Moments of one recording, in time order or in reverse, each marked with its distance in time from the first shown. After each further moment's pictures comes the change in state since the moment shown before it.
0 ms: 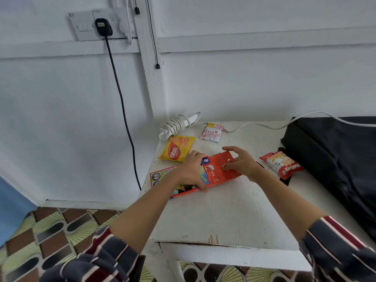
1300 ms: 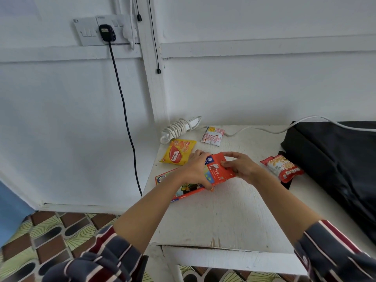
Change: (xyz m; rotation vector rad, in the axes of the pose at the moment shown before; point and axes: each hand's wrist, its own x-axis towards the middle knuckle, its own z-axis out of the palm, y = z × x) left_hand 0.003 0.010 -0.009 -0.008 0.008 0.028; right_hand 0.006 -0.001 0.004 0.340 -0.052 0.096
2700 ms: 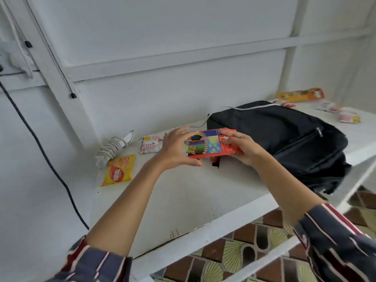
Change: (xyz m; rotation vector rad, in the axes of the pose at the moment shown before) left_hand -0.005 0.113 -0.021 -0.027 0.129 0.486; right_hand -0.147 -0.007 -0.102 0.408 0.331 -0.309
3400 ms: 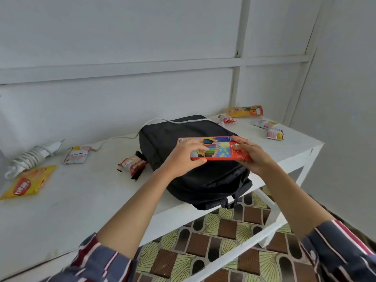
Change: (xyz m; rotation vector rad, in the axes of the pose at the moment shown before) left_hand 0.112 0.203 0.156 -0.160 0.111 0.232; right_hand -0.073 -0.088 -0.256 0.030 0.206 -0.035
